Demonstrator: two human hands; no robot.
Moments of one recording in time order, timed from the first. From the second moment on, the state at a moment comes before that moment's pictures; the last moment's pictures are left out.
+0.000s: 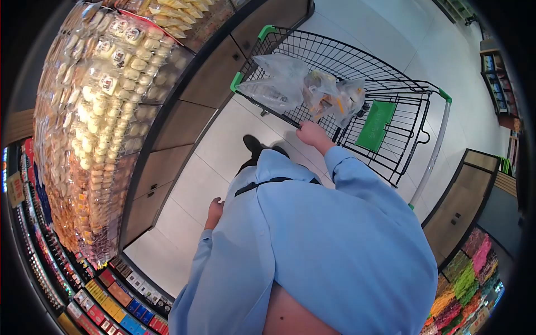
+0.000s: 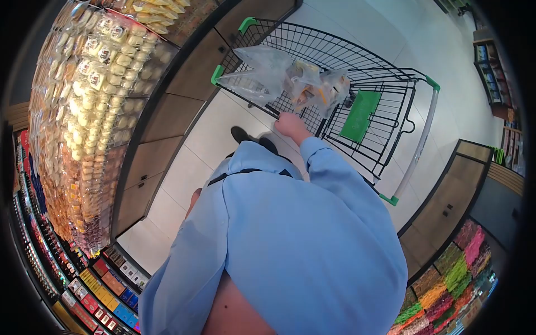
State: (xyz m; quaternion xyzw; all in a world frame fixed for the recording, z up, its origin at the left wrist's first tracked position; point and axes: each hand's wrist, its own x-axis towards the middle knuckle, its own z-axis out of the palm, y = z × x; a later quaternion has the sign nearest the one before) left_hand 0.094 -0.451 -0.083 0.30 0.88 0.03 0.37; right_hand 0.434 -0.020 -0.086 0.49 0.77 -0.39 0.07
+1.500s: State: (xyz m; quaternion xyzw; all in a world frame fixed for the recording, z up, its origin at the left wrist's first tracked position) left_hand 0.000 -0.255 -0.065 0.30 0.86 -0.02 0.41; right_hand 0.373 0.013 -0.060 0.51 0.77 -0.36 0.13
